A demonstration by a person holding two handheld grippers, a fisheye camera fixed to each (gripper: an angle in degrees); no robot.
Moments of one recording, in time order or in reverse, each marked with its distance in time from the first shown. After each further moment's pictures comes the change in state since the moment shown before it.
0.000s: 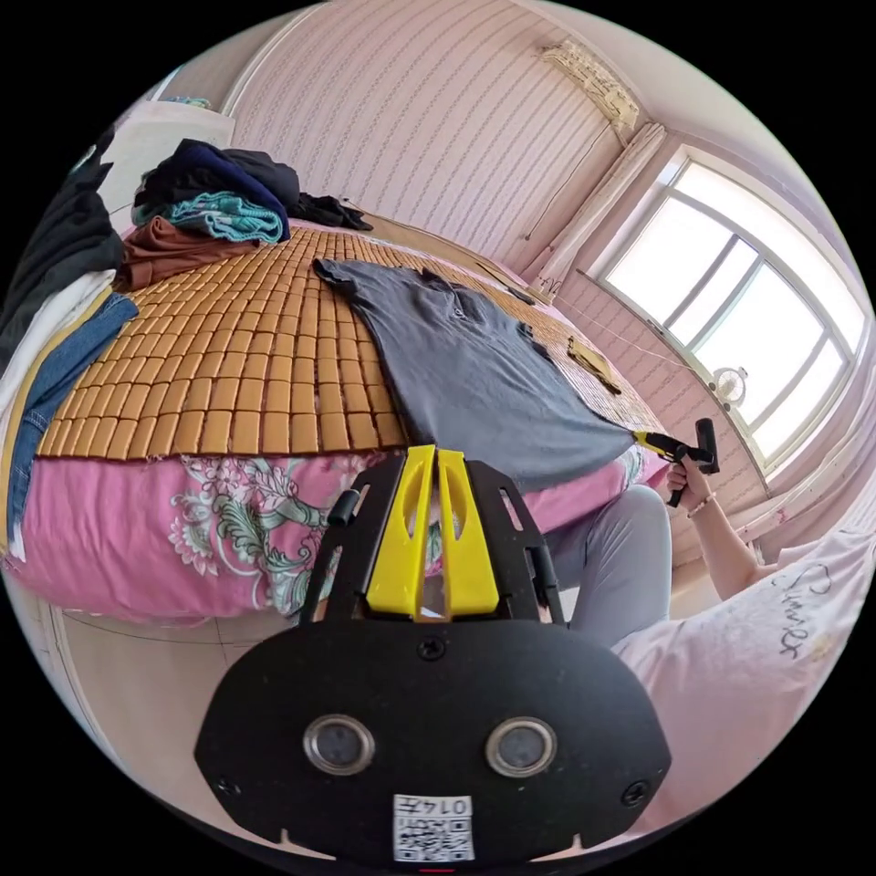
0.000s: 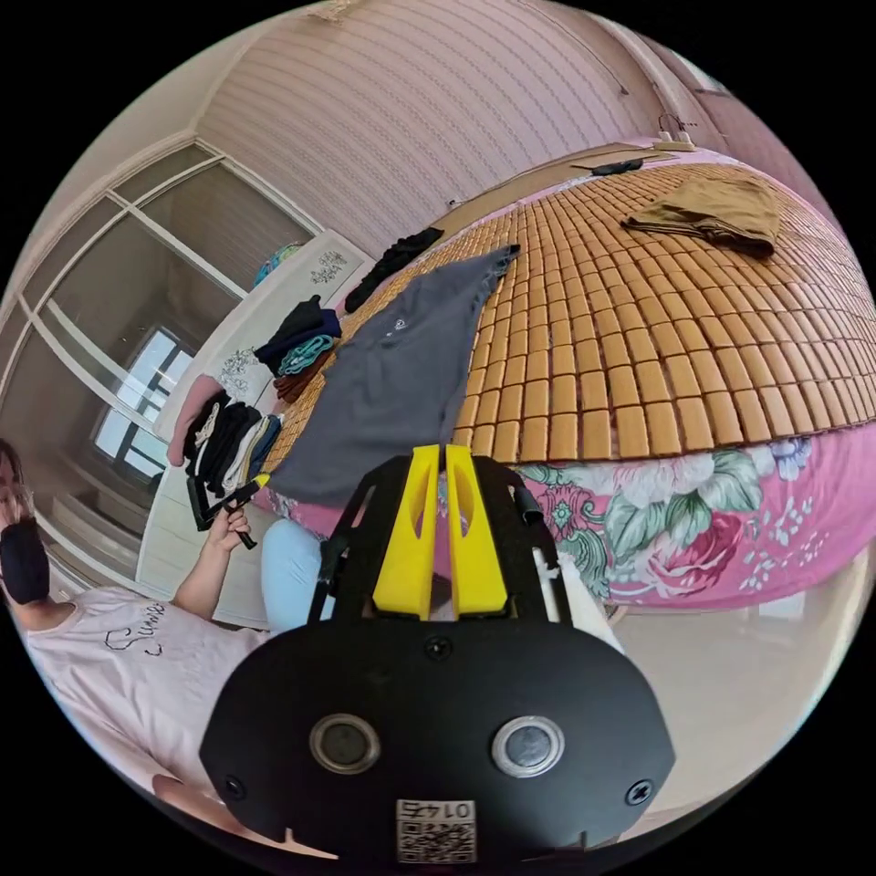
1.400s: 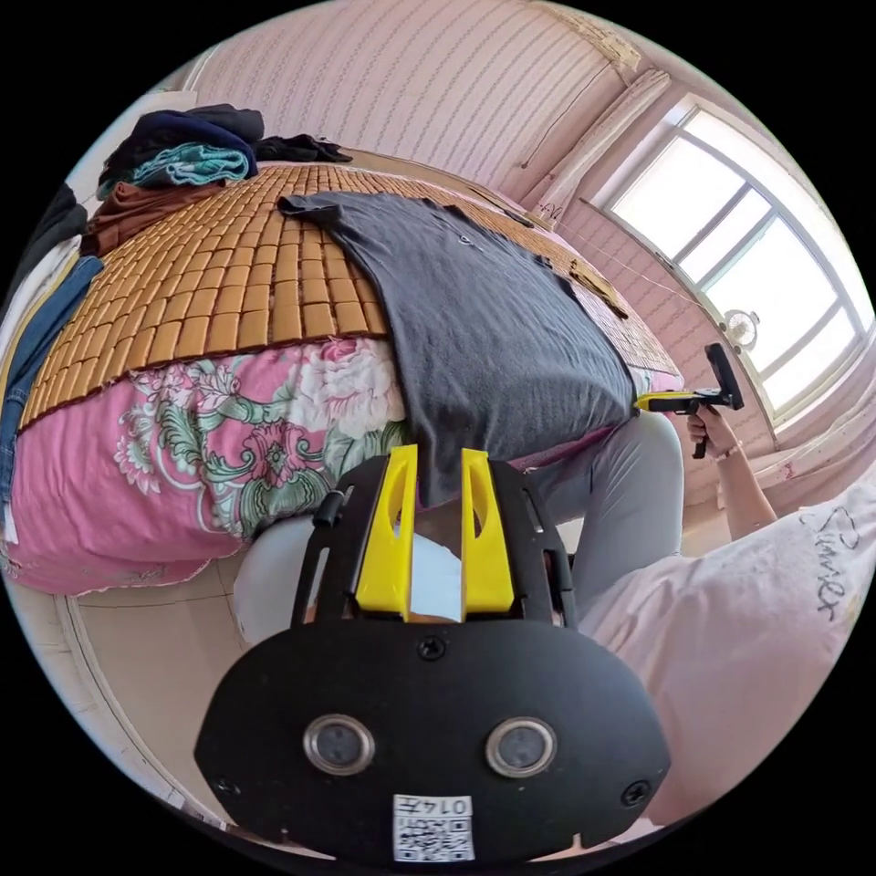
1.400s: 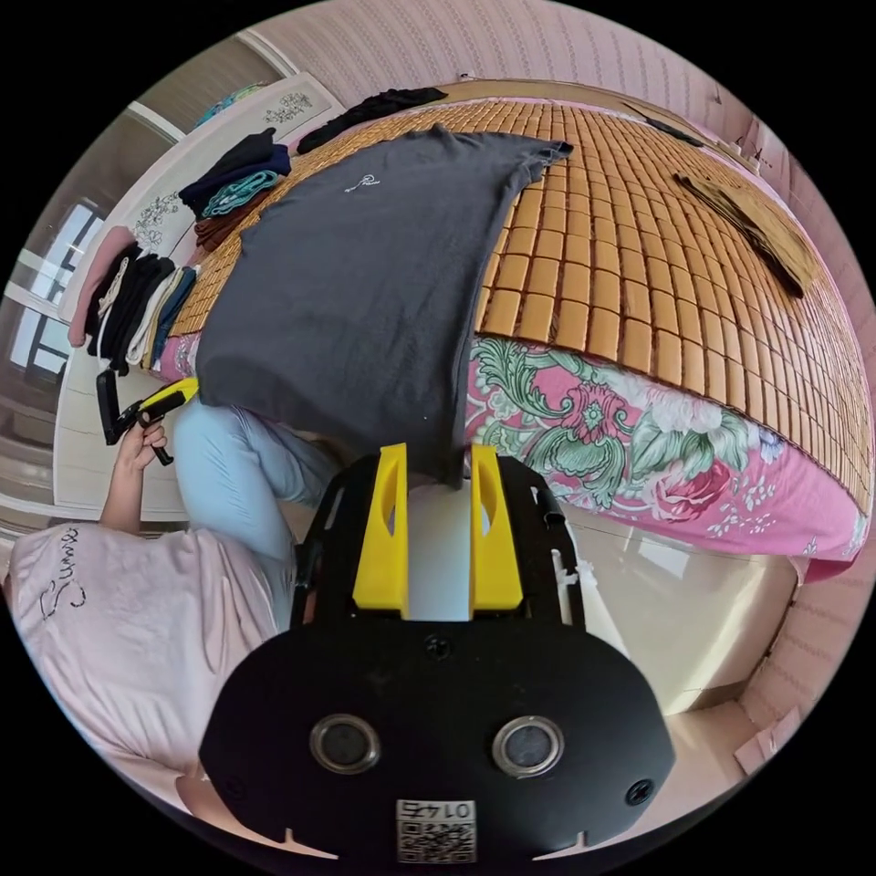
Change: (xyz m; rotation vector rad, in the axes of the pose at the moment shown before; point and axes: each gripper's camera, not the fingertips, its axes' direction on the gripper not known) left arm -0.027 0.051 0.049 -0.242 -0.032 0.052; right arm 0.028 -0.012 0.137 -0.442 0.348 -0.135
